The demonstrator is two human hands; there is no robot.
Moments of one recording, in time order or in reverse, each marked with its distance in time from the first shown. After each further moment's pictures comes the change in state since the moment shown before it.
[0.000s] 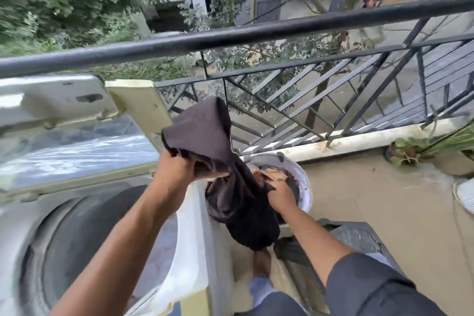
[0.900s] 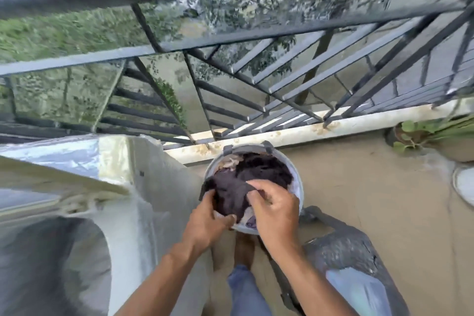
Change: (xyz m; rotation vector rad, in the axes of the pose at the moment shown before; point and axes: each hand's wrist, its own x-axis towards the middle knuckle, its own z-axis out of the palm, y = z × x) left_hand 0.100 -0.225 0.069 0.663 -0.167 -0.520; right_hand 0.015 -0.029 -0.043 0.486 0.274 -0.193
